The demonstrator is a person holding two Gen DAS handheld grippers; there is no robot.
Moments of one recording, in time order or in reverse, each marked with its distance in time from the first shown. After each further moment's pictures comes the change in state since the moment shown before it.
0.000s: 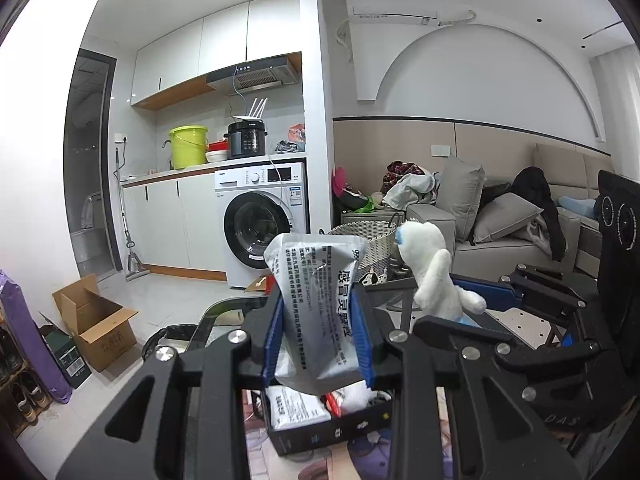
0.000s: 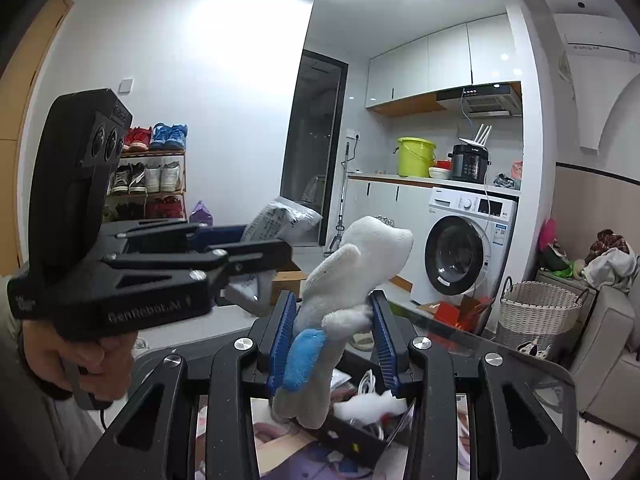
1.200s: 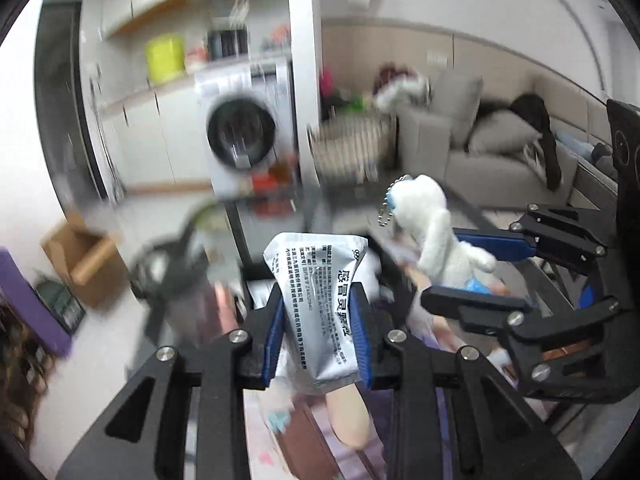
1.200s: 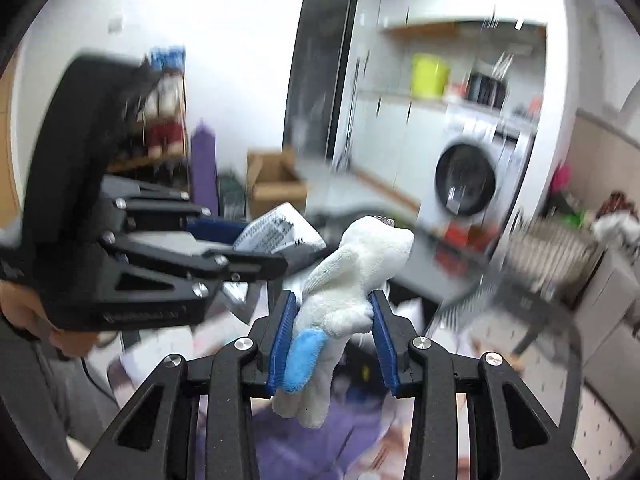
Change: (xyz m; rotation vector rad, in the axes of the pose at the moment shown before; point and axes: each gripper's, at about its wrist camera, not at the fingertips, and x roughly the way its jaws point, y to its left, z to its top) left arm 0.028 -0.005 -0.040 0.026 0.317 -0.026; right arm 0.043 0.008 -0.043 -0.020 0.325 0.027
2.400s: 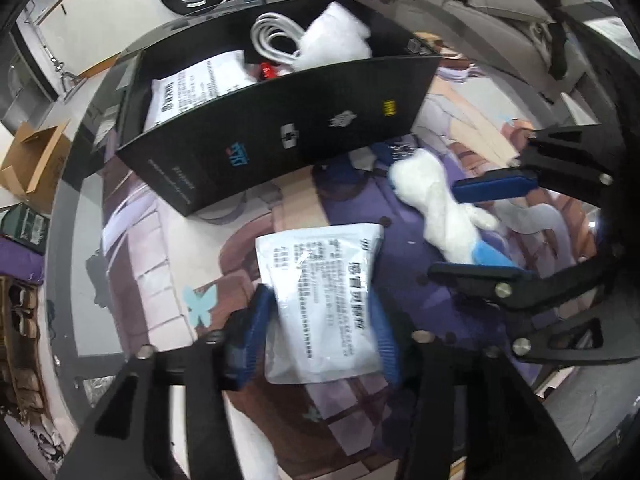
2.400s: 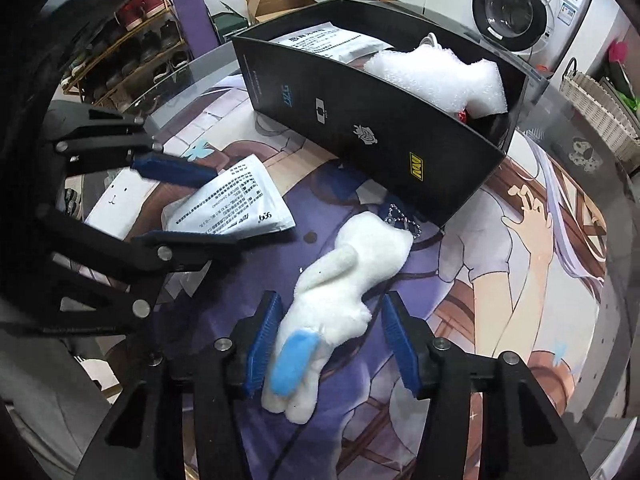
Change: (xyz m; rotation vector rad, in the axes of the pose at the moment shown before) left arm 0.111 -0.038 -0.084 0.013 0.687 -0.106; right arm 0.123 -0.009 -0.084 0.069 0.681 0.132
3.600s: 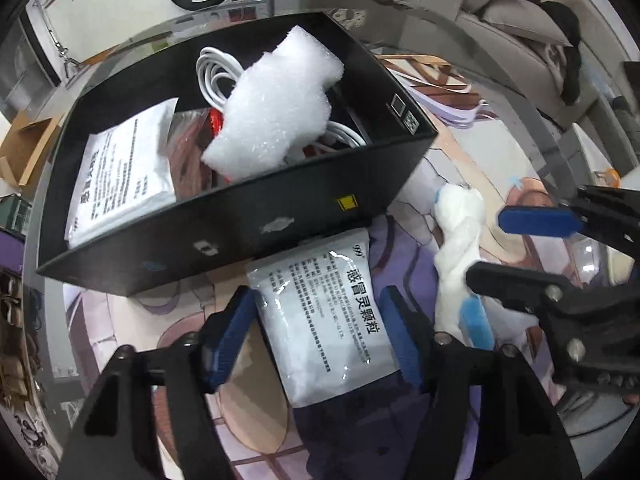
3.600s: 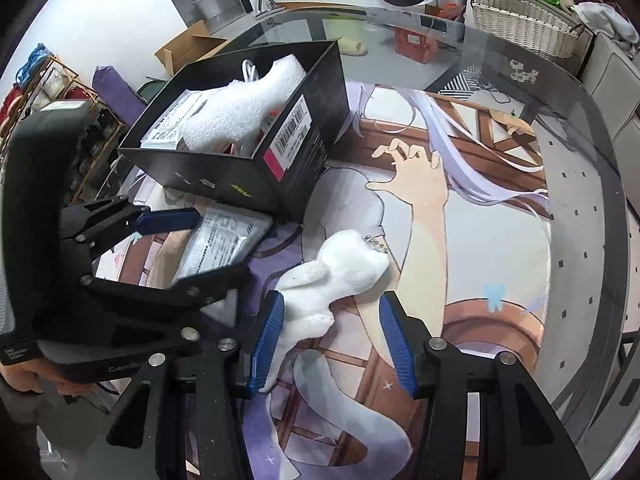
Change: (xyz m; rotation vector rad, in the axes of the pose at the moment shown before) left arm 0.022 -0.034 0.057 -0.077 -0.008 -0.047; right arm -0.036 -0.086 -0.025 0.376 -0.031 0.026
